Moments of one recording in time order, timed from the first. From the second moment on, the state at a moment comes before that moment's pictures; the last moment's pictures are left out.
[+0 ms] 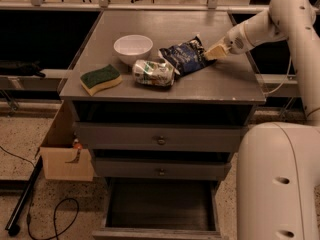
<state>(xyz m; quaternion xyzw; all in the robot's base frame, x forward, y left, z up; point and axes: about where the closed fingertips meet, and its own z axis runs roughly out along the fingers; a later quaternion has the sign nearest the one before) 0.789 -0.177 0.832 -0.44 0.80 0.20 0.35</state>
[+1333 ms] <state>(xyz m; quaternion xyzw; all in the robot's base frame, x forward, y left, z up) 0.724 -0.228 0.963 -0.47 0.76 0.14 0.43</state>
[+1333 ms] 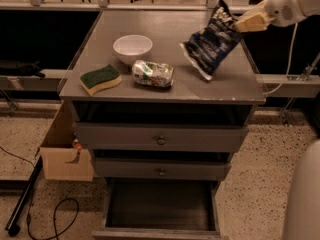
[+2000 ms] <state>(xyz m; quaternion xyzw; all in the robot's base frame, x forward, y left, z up) 0.697 -0.248 0.963 -0.46 0.76 0.15 0.45</state>
